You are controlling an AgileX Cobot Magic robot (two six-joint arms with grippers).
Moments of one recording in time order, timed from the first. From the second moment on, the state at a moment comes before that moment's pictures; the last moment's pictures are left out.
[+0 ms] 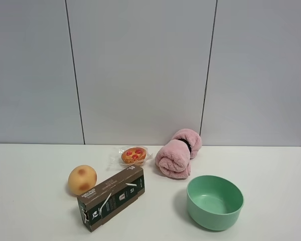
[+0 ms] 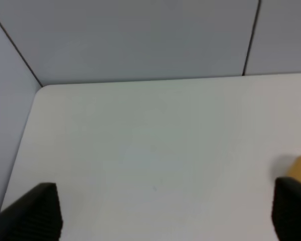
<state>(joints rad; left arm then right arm) 0.07 0.75 -0.85 0.01 0.67 0.06 0.08 0.00 -0.50 0.04 1.06 -0.04</state>
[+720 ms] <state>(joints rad) 0.07 0.09 -0.54 -0.01 0.96 -0.08 0.08 0.00 -0.50 0.04 1.06 -0.04</state>
